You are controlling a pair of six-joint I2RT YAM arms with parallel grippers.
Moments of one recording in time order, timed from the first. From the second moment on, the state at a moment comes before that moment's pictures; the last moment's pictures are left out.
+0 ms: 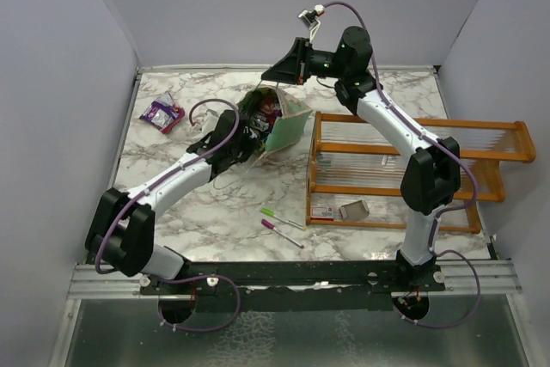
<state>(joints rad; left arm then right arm) -0.51 1.46 0.94 -0.24 -0.19 -1.38 0.46 1.93 1.76 0.39 -1.04 0.85</state>
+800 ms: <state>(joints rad) -0.49 0.93 1.10 -0.35 -0.18 -1.02 0.46 1.91 1.76 0.34 -1.04 0.79</state>
